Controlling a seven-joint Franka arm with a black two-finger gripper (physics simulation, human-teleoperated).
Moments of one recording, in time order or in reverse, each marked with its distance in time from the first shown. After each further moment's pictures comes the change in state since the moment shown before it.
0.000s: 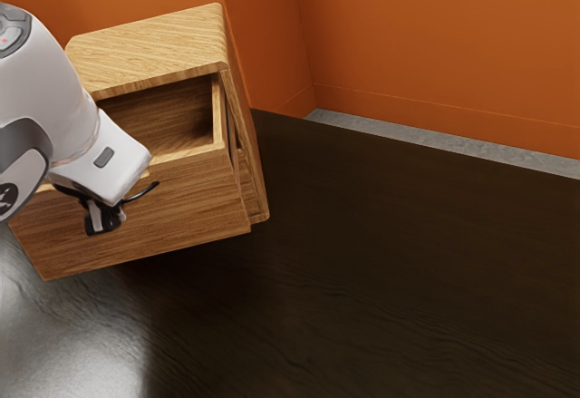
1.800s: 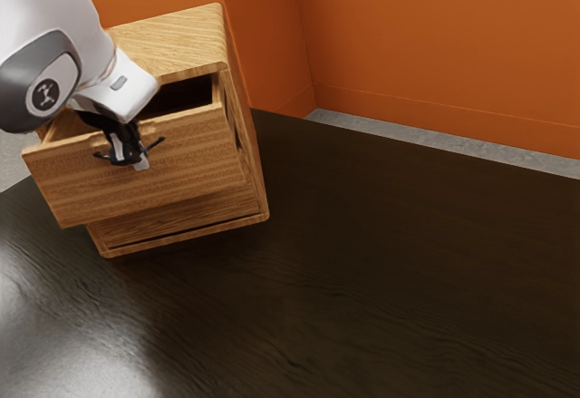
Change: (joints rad) arm 0.001 0.411 0.138 0.339 -0.029 0.029 0.147
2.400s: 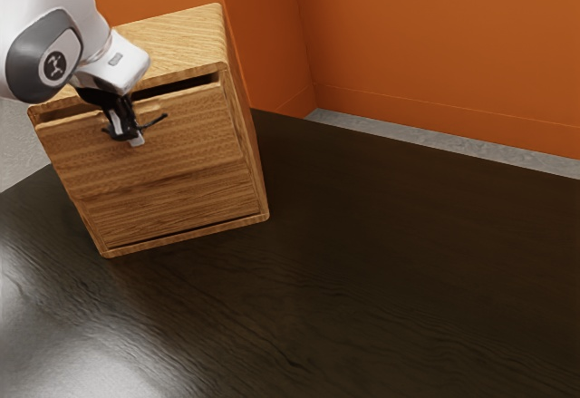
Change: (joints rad) arm 0.051 0.189 0.031 0.201 -0.006 0.002 0.022
